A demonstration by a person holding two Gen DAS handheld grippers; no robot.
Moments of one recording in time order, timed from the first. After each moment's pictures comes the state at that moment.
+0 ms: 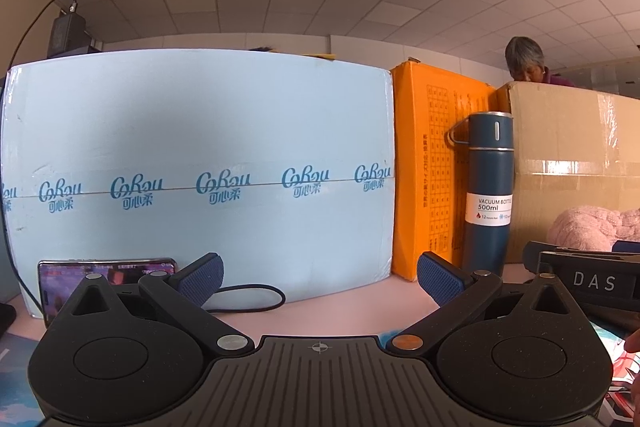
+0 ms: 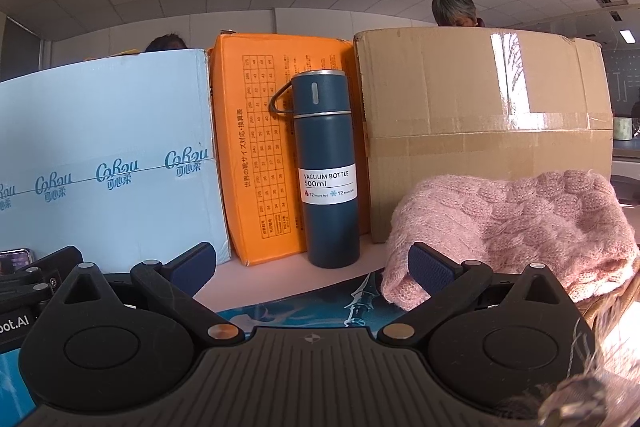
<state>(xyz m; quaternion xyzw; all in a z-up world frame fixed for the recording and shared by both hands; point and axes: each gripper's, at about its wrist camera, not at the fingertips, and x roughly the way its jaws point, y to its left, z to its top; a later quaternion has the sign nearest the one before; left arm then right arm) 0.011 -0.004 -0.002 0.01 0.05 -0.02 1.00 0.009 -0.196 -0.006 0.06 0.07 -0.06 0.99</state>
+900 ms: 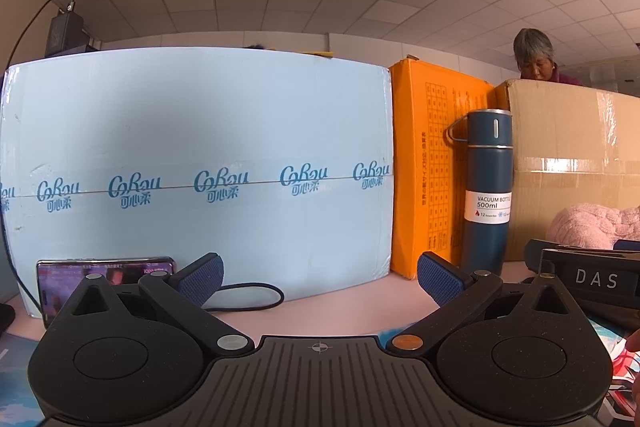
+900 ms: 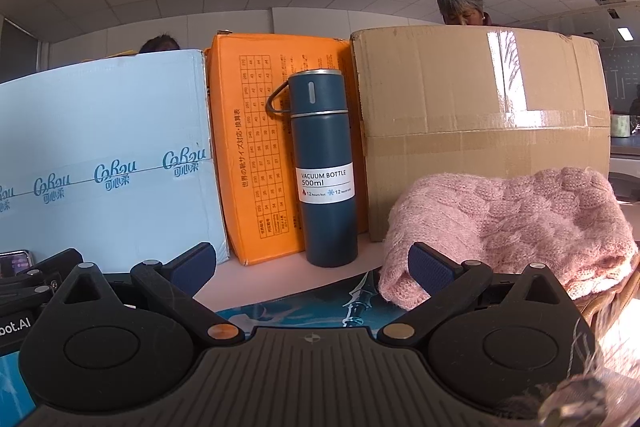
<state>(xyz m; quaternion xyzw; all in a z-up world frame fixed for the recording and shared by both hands) 0.011 -0.005 -0.003 0.02 0.06 -0.02 1.00 0.007 -0.195 -0.006 0.07 0.08 -0.06 0.99</state>
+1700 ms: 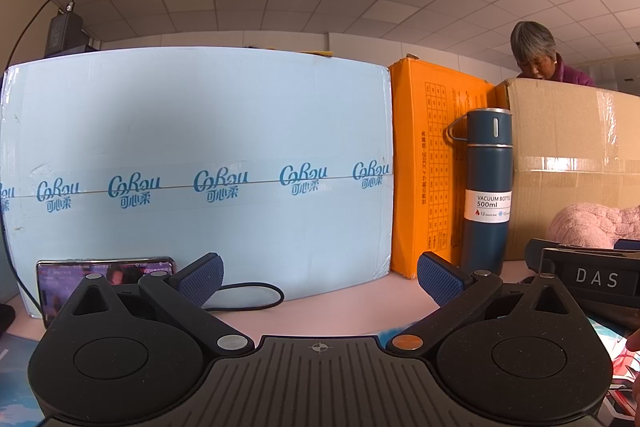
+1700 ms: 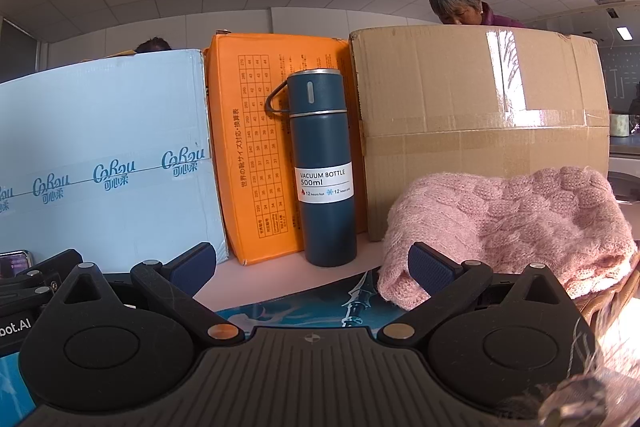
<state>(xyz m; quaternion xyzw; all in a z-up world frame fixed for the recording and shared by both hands) 0.010 -0.004 -0.003 0.02 0.06 -0.02 1.00 0.007 -0.197 -0.006 0.07 0.08 -0.06 0.99</state>
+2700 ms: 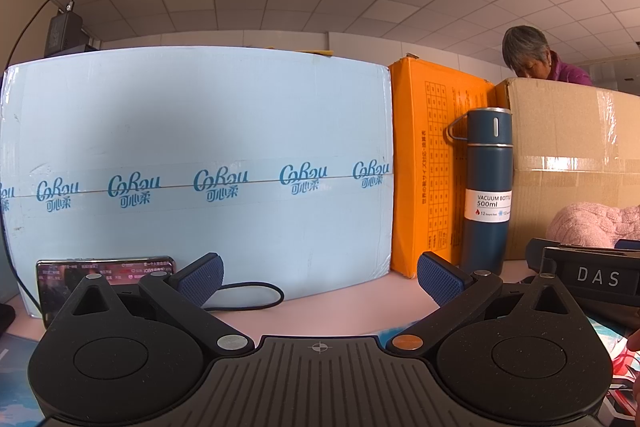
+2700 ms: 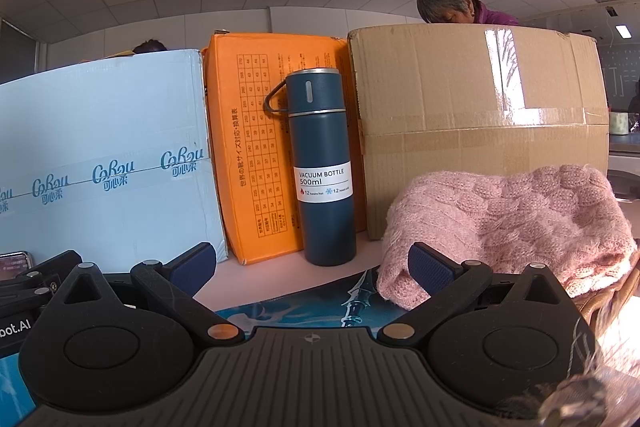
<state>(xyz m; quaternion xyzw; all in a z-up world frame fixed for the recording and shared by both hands) 0.012 -0.004 -0.004 0.02 0.06 -0.02 1.00 0.006 -0.196 -0.006 0.07 0.08 -0.06 0.99</state>
